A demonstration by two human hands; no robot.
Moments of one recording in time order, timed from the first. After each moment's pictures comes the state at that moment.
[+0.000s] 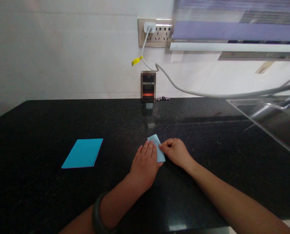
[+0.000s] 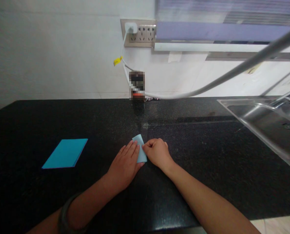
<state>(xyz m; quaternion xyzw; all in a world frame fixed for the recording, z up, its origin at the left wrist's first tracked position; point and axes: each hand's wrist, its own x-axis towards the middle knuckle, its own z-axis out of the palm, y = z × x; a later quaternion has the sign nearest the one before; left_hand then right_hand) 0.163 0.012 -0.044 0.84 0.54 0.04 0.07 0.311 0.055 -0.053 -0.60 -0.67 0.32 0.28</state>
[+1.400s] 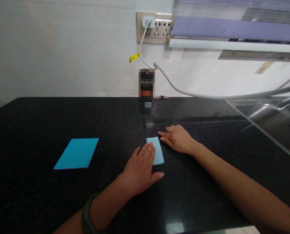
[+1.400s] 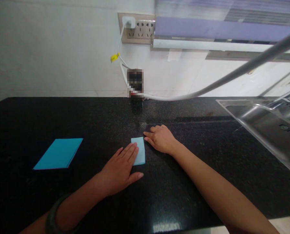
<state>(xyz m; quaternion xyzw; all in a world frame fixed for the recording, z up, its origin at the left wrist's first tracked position) 0.150 0.012 -0.044 0.87 0.47 -0.02 0.11 0.349 0.098 -0.031 -0.40 -0.92 -0.01 0.05</state>
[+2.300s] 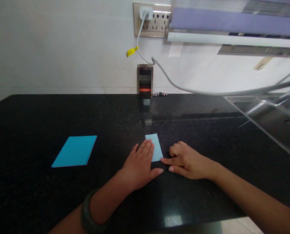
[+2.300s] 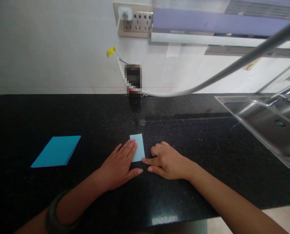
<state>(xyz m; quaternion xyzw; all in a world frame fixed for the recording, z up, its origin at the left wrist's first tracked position) 0.150 0.011 -0.045 0.87 0.47 -0.02 0.10 0.369 0.037 -0.027 -0.27 -0.95 0.13 0.02</state>
